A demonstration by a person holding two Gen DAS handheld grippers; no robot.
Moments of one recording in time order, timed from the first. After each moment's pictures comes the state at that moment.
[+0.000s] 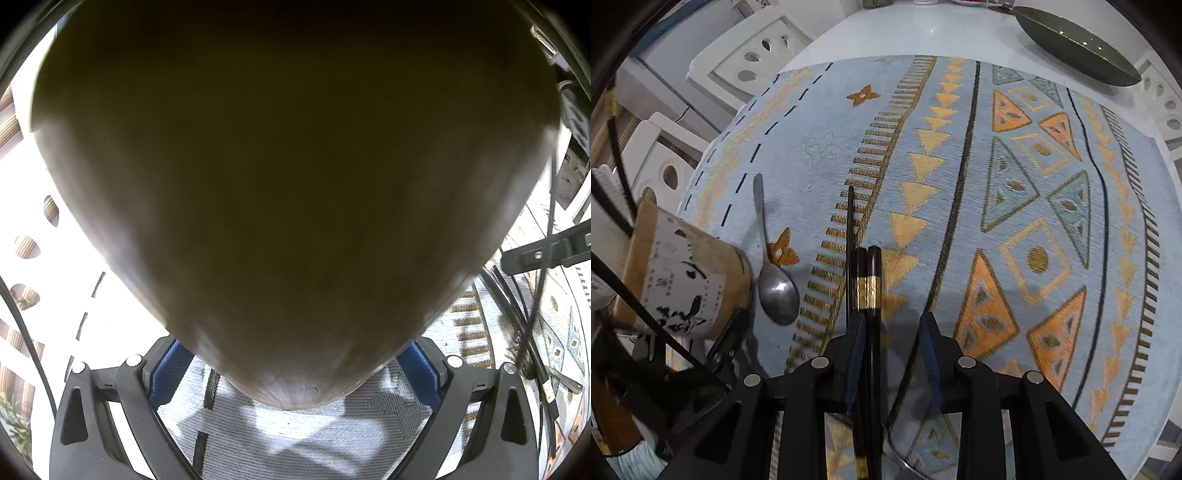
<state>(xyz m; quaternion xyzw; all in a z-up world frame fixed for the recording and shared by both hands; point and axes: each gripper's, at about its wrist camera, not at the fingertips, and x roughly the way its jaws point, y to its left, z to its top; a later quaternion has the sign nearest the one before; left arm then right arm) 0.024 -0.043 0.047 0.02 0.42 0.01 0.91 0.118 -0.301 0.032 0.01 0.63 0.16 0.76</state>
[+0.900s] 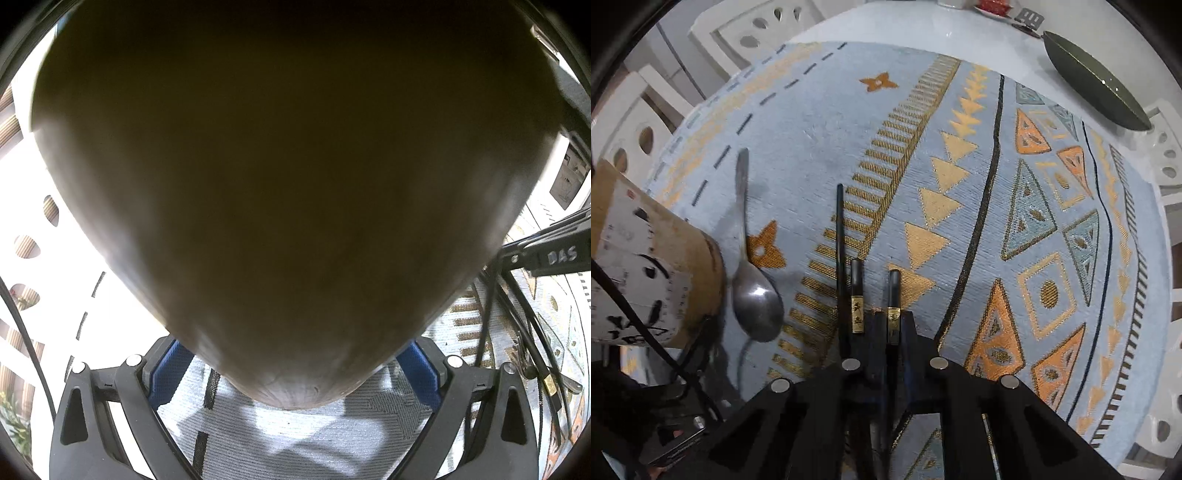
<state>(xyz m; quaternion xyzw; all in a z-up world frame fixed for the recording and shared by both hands) 0.024 -0.043 0.047 0.02 0.42 0.01 0.91 0.125 -0.269 0.024 -0.07 0.62 0.13 0.77</state>
